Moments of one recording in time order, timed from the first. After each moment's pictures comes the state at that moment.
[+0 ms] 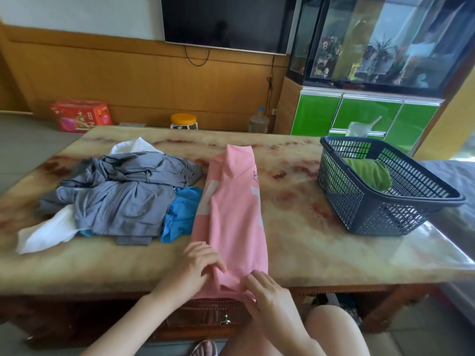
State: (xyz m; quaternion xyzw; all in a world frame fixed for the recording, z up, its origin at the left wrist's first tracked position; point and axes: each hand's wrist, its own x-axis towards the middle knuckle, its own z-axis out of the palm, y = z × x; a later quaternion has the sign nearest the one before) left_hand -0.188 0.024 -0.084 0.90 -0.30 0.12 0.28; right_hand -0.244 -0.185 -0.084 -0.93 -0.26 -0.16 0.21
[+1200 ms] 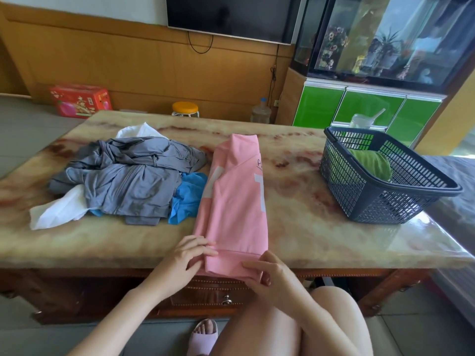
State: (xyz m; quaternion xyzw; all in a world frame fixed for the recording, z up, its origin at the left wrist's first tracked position) left_hand -0.215 0.059 -0.111 0.90 -0.23 0.09 0.35; right_hand -0.235 -0.199 -0.098 -0.92 -0.17 0.00 0.35
